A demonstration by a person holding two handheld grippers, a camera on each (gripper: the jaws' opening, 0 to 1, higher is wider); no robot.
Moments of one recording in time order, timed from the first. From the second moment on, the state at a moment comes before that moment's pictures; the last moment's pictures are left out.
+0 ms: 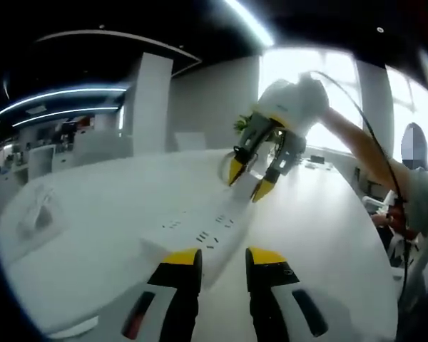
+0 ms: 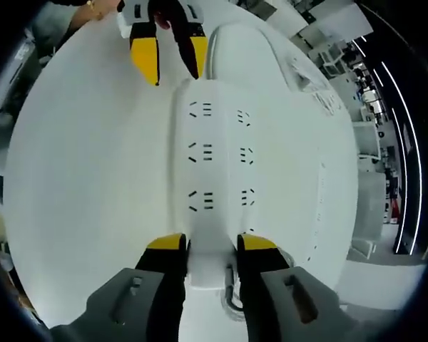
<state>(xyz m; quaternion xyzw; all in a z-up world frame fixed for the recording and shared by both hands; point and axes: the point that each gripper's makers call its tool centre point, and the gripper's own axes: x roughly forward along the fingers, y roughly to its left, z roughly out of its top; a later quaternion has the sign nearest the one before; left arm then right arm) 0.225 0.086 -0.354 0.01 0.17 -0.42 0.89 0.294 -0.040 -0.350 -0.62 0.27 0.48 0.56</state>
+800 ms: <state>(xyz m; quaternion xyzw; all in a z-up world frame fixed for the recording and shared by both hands) 0.224 0.086 -0.354 0.01 0.17 -0.41 0.89 0.290 -0.021 -0.332 -0.56 0.14 0.49 0.65</state>
